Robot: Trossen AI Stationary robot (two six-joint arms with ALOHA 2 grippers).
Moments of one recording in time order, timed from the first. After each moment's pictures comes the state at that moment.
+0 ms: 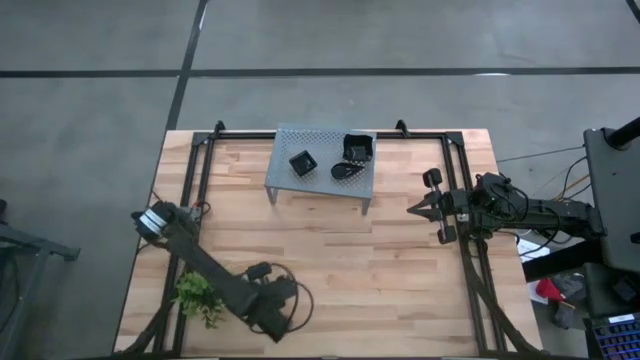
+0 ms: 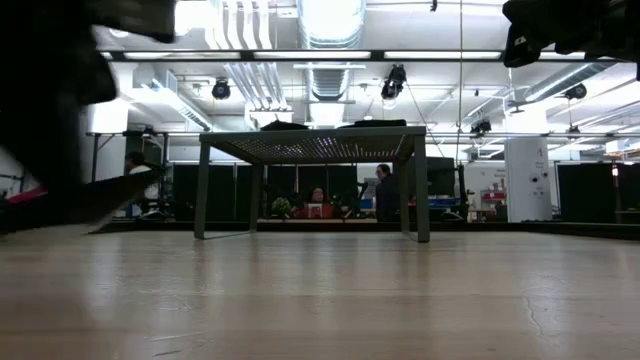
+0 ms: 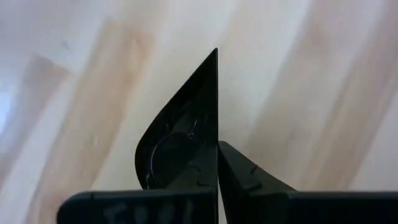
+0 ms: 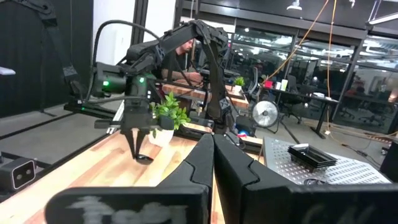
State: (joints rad) left arm -0.70 1.88 1.36 -0.88 -0.30 -1.10; right arm -0.14 0.32 0.23 0.21 -0.34 -0.11
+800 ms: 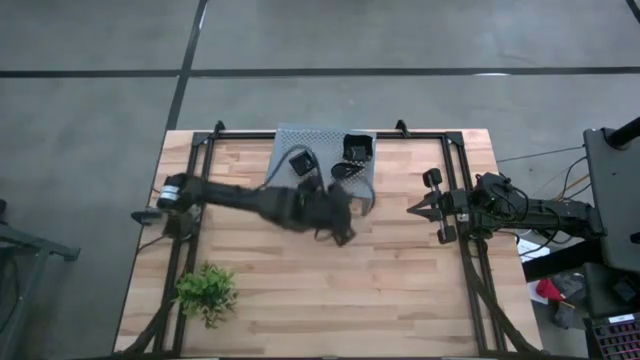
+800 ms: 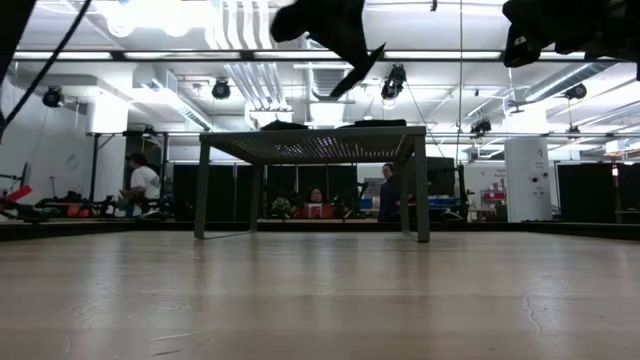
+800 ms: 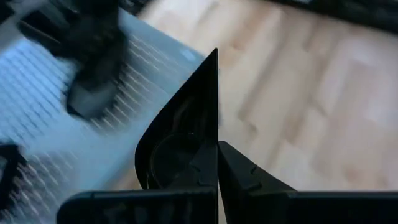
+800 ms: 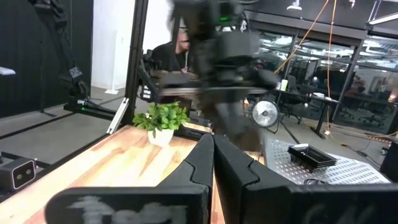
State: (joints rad) left arm -0.18 1.88 1.82 -0.85 -0.56 -0.52; right arm -0.14 0.32 0.23 0.21 -0.34 -0.11
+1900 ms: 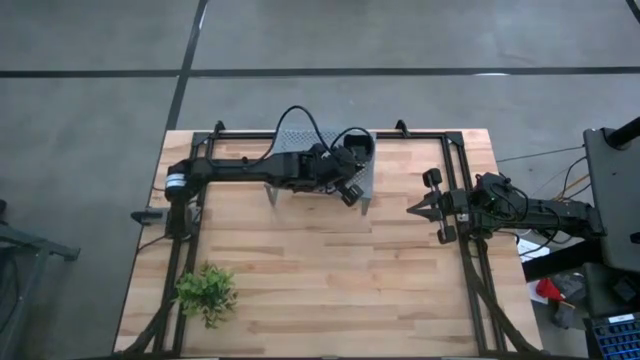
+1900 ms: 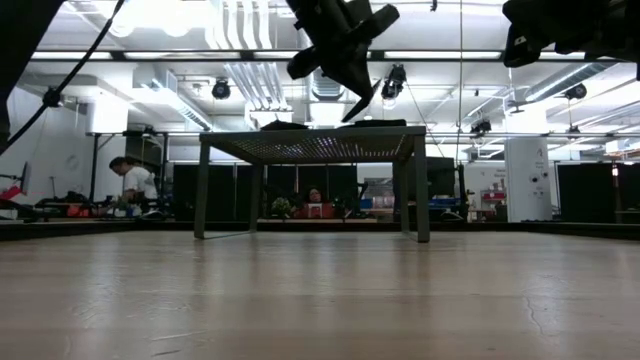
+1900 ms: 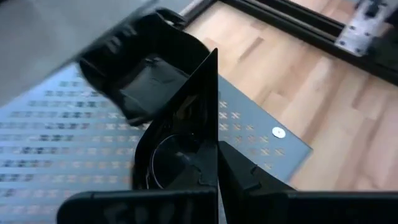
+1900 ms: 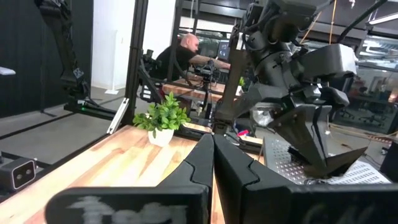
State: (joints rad) left arm 0.09 1.90 1.83 -0.69 -0.43 -0.42; right arm -0.14 0.32 0.23 0.21 -0.34 -0.11
